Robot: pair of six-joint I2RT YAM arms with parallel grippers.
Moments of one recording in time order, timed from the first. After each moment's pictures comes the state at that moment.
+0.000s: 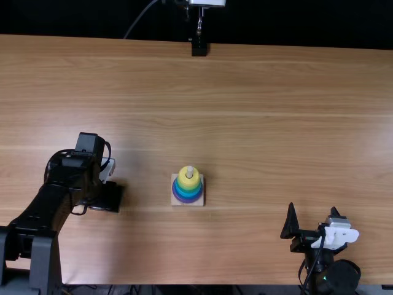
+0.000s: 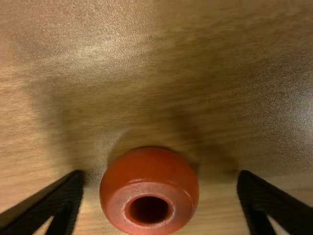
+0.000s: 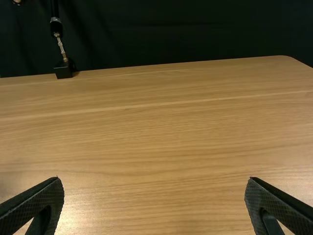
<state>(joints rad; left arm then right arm) -0.09 1.73 0.99 -0.83 0.00 0.03 -0.05 0.01 0.08 -0.26 0.01 0.02</state>
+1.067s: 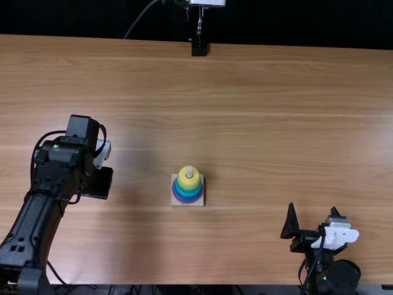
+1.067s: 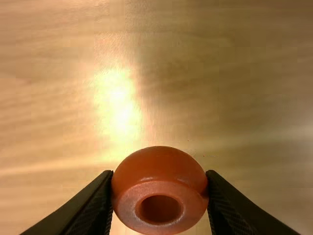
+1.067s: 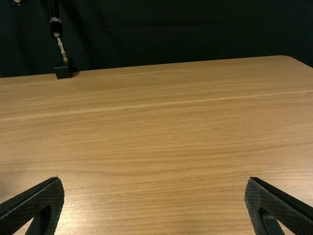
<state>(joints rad) -0.11 1.60 1.21 -1.08 -0.02 0.03 -0.05 0.01 0.08 -0.26 0.01 0.02</state>
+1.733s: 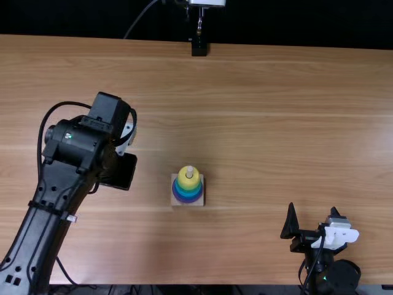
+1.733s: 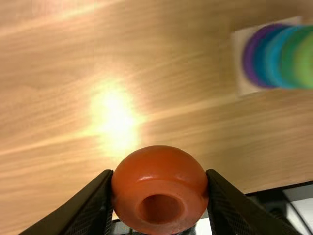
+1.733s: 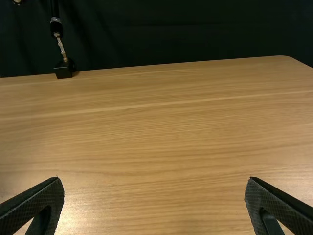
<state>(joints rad) -0.33 1.61 1.67 -1.44 -0.02 -0.12 -0.05 0.01 0.08 -0.26 0.01 0.02</state>
